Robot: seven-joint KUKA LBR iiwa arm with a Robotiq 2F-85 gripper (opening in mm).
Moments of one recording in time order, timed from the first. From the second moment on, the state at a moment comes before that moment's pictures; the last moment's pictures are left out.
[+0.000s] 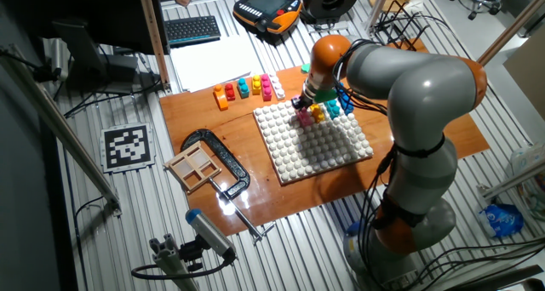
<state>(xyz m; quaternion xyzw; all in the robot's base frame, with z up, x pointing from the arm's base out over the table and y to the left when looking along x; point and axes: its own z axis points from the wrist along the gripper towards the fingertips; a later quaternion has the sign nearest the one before) 0.555 0.052 0.084 -0.01 1.00 0.00 0.06</state>
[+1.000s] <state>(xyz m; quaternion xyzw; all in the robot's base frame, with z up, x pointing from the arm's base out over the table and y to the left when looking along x) 0.557 0.052 0.070 -0.01 1.00 0.01 0.07</state>
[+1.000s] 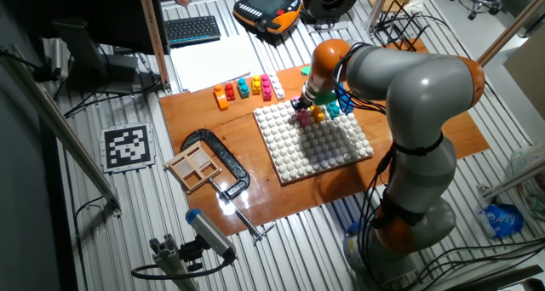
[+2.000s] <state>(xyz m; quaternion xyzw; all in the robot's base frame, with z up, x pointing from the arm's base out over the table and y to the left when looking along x) 0.556 0.054 0.061 -0.01 1.00 0.01 0.08</state>
